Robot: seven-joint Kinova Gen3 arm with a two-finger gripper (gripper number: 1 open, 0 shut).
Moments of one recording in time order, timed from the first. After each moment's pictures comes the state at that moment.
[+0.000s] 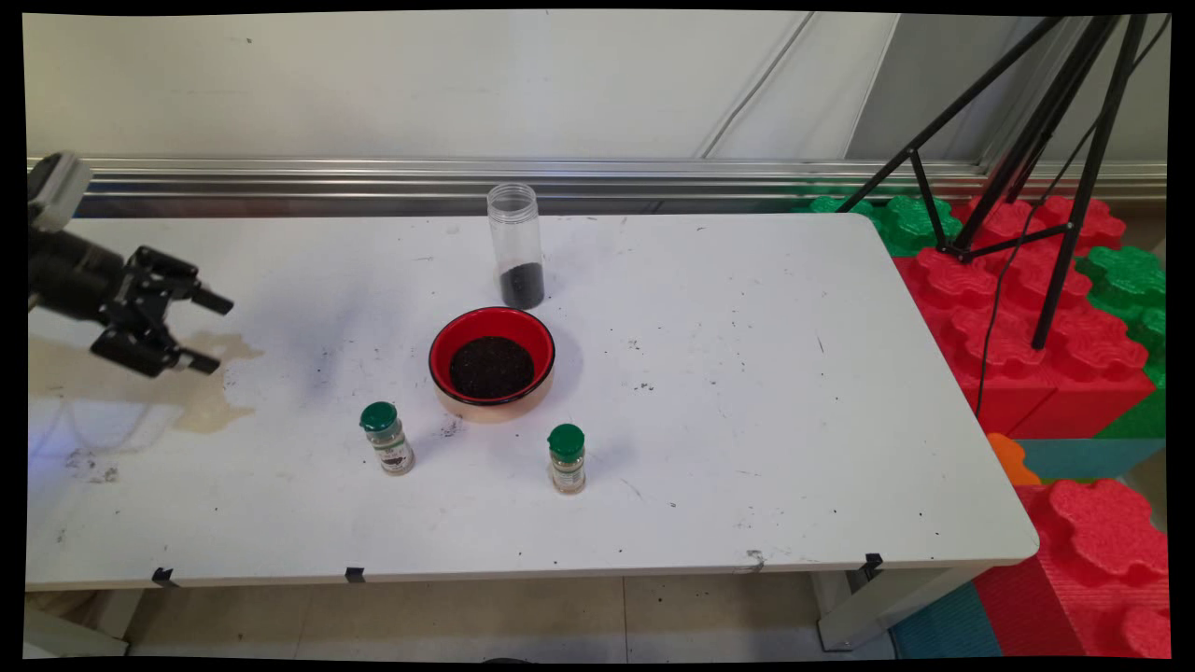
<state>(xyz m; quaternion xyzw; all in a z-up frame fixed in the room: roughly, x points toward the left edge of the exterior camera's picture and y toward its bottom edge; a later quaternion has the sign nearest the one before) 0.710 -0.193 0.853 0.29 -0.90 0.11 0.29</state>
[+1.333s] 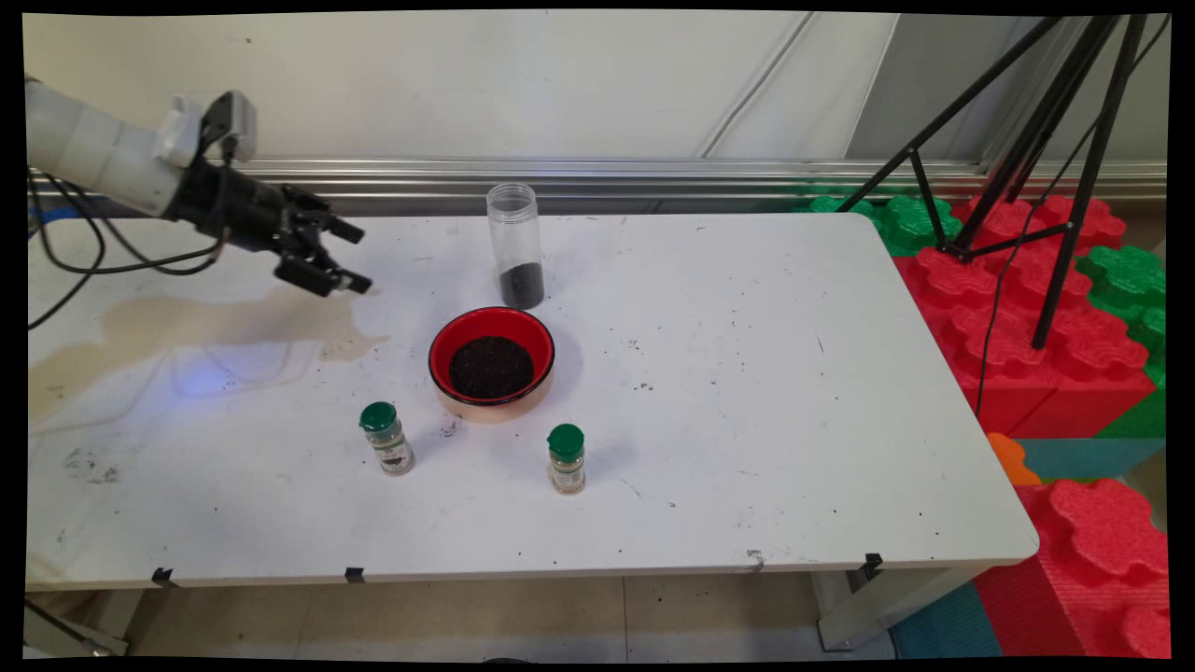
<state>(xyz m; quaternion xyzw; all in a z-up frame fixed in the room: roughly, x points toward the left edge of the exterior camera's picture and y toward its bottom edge) 0.628 -0.314 0.848 0.31 -0.88 0.16 0.33</state>
